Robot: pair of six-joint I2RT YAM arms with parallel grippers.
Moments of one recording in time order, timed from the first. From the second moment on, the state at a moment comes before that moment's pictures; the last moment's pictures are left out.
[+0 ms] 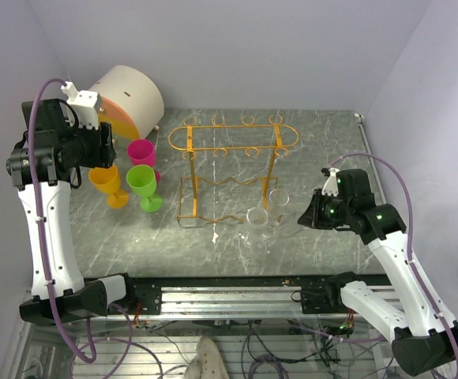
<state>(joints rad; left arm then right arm) 0.18 1.22 1.69 -1.15 0.28 0.22 0.28 0.85 0.93 -0.96 -0.27 0.35</state>
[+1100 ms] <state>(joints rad) 0.18 1.25 1.75 -1.15 0.40 0.22 0.28 0.92 1.42 -1.34 0.13 0.32</state>
